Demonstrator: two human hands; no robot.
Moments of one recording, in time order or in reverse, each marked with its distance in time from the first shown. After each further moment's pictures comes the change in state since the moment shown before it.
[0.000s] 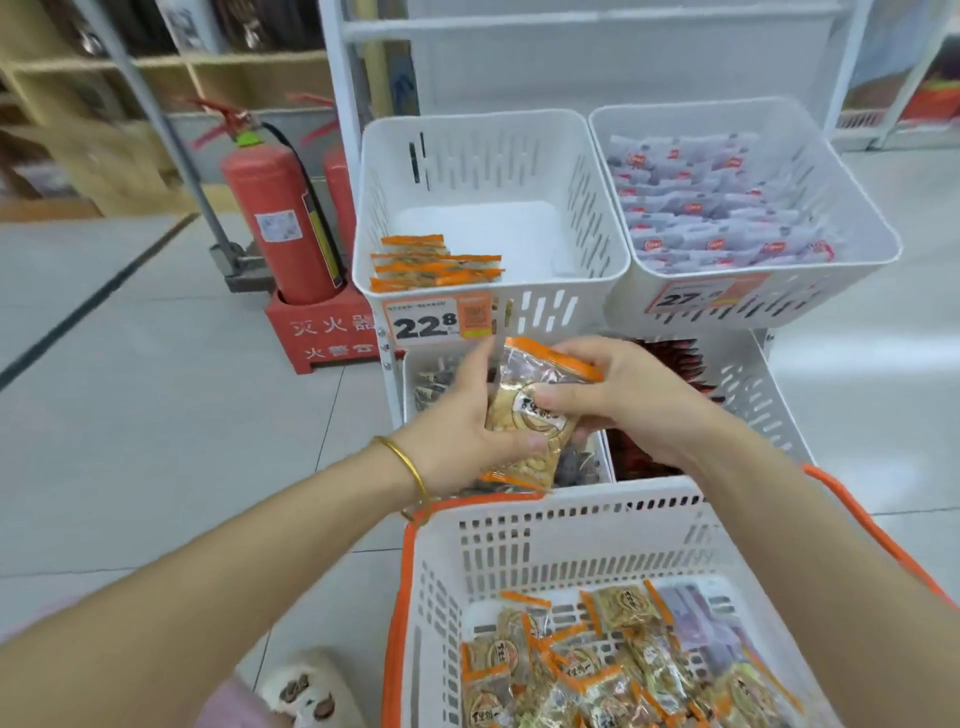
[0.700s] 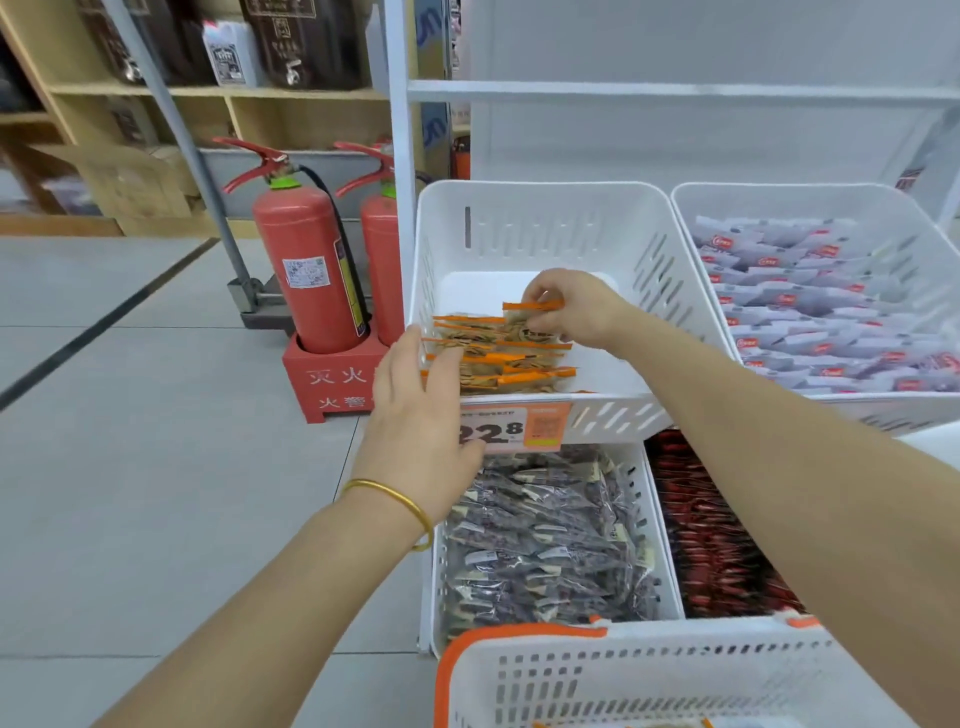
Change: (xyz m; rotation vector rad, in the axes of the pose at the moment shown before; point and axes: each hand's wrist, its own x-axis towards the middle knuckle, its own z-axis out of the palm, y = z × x) left_hand 0.054 -0.012 -0.091 0.701 0.509 0.054; right_hand 0.239 -0.041 -0.030 -0.594 0.155 -0.132
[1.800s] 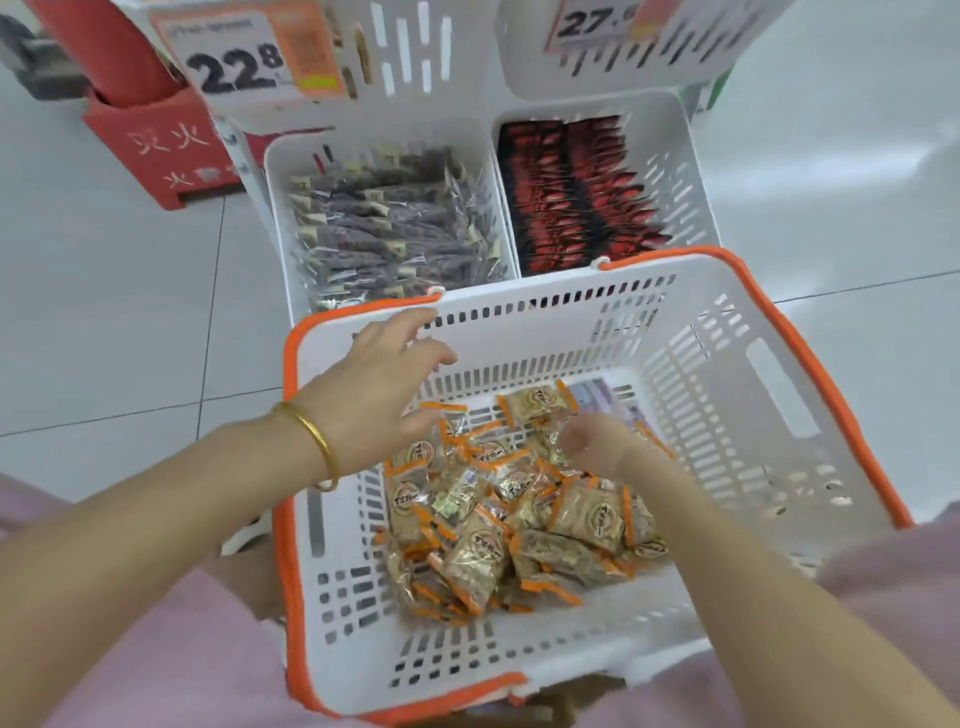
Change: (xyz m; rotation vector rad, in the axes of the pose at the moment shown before) left_hand -0.178 0.063 0.088 0.065 -0.670 0.304; right_hand -0.396 0.200 0.125 -0.147 -0.543 0.664
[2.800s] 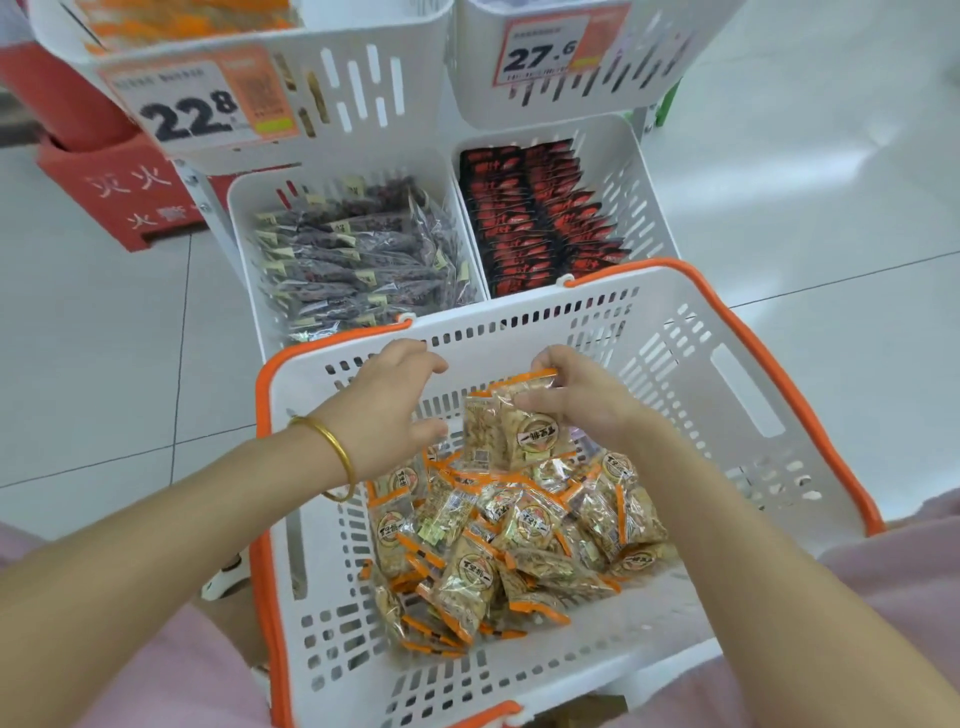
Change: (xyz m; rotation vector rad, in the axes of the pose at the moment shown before) left_hand 0.025 0.013 0.006 -0.101 -0.109 -0.083; right_hand -0.025 -0.030 -0.051 0.819 0.208 -0.237
